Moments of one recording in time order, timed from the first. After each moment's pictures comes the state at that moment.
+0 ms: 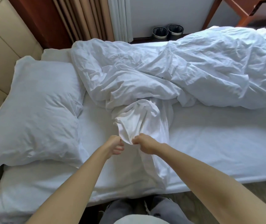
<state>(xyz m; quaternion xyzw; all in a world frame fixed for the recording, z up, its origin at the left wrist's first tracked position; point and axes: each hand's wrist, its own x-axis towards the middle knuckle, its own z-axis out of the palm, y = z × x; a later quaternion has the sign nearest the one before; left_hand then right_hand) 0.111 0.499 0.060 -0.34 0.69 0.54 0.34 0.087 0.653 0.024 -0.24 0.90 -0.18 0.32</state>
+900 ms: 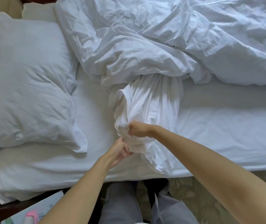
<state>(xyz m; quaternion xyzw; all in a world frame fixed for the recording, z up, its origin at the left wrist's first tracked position) 0.146 0.516 -0.025 -0.33 0.50 0.72 0.36 0.055 0.626 -0.015 -0.13 0.77 -0.32 0.53</state>
